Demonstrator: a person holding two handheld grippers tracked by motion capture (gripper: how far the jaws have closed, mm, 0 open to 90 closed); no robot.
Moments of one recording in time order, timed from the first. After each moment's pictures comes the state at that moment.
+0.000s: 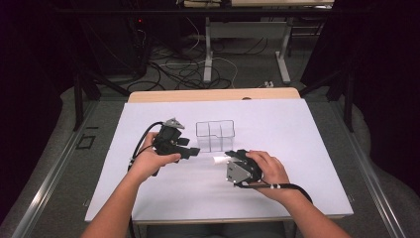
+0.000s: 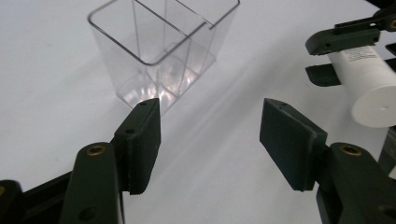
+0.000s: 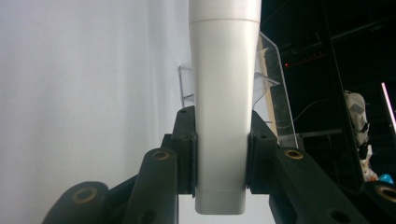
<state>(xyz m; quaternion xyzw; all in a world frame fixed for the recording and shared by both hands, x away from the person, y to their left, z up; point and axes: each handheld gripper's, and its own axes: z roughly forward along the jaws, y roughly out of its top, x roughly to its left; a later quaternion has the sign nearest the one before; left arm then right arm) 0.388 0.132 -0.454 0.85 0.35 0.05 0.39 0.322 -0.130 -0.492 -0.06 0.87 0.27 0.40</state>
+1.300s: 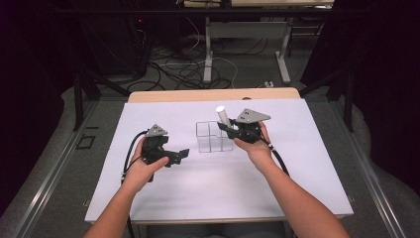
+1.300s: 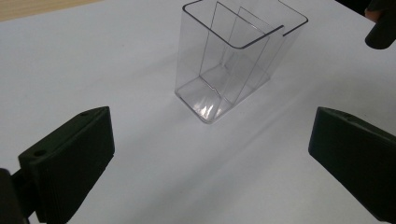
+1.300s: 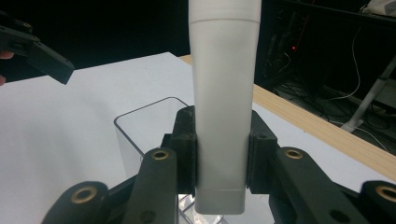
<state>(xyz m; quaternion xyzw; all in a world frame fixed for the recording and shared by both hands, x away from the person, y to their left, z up) 0.381 0.168 -0.488 0.80 0.40 0.12 0.44 0.435 -0.143 -0.491 0.26 0.76 0.55 0.23</state>
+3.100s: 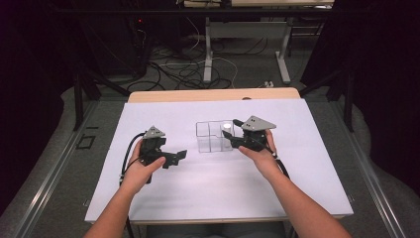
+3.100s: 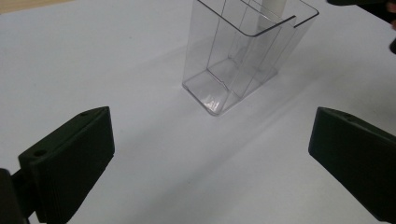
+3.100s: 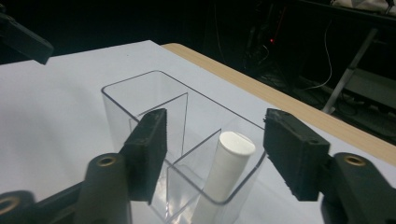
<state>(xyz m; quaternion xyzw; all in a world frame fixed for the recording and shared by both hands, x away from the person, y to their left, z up) 0.379 0.175 -0.494 0.79 0.41 0.12 0.43 0.412 -0.159 -0.499 0.29 0.75 0.53 0.26</state>
